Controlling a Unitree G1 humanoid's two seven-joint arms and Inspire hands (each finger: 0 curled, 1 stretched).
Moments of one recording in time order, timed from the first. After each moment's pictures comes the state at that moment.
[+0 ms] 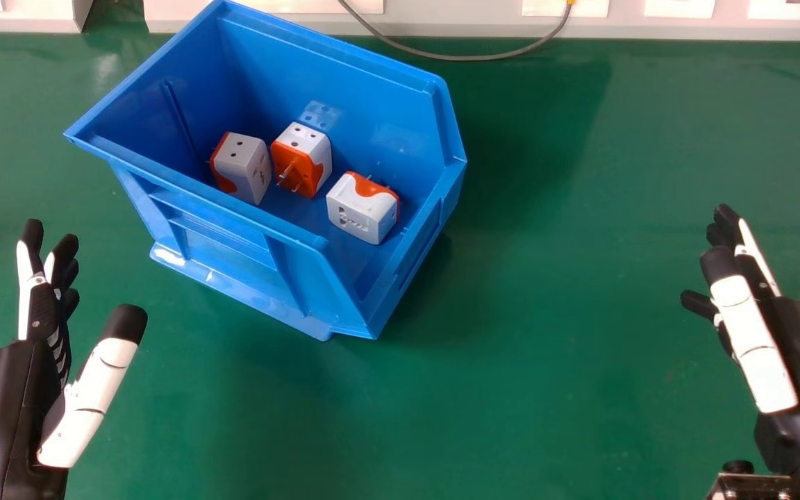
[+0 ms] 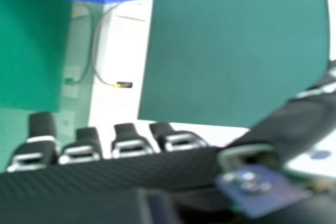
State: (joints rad) left arm 0.46 0.20 0.30 -0.07 -0.05 -0.49 -0.14; right arm 0.45 -0.20 -0.15 -0.46 0.02 0.09 0.17
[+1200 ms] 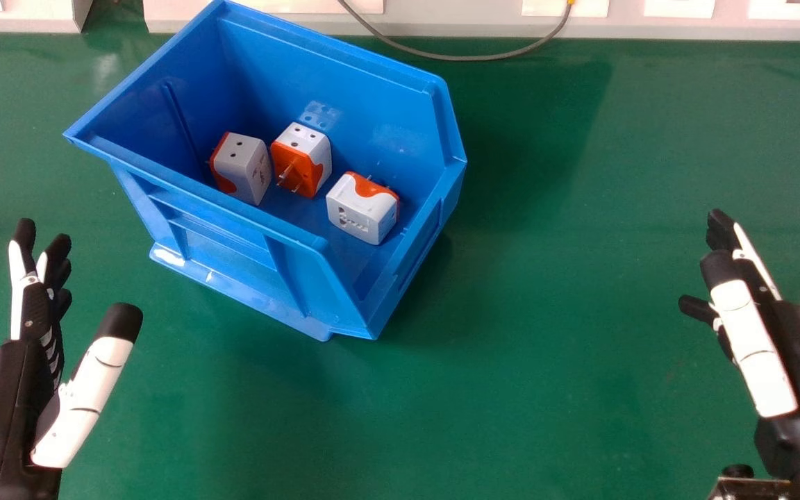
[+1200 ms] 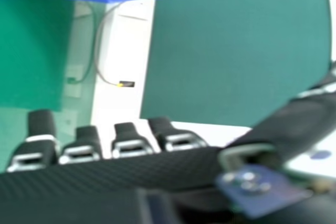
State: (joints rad) left arm 0.47 0.20 0.31 -0.08 -0.04 -0.50 -0.13; right arm 0.47 -0.19 -0.15 -0.46 0.02 0.07 0.17
